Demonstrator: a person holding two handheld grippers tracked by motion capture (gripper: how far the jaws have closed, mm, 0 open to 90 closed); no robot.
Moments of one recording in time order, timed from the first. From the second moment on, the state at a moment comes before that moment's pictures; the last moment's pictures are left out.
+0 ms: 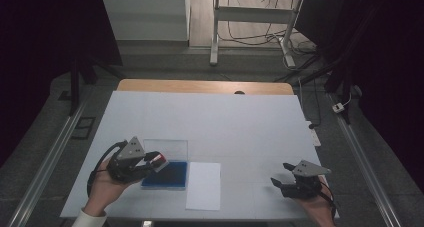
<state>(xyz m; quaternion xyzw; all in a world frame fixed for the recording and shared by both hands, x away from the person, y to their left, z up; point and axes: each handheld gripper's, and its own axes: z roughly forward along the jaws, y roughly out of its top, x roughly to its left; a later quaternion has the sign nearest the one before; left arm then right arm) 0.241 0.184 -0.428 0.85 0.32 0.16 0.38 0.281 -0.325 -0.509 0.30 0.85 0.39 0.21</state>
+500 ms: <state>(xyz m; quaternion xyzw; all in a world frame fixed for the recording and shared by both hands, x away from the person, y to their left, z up) 0.249 0.183 -0.441 0.86 0.33 0.14 0.36 0.281 -0.325 -0.508 0.30 0.85 0.39 0.21</state>
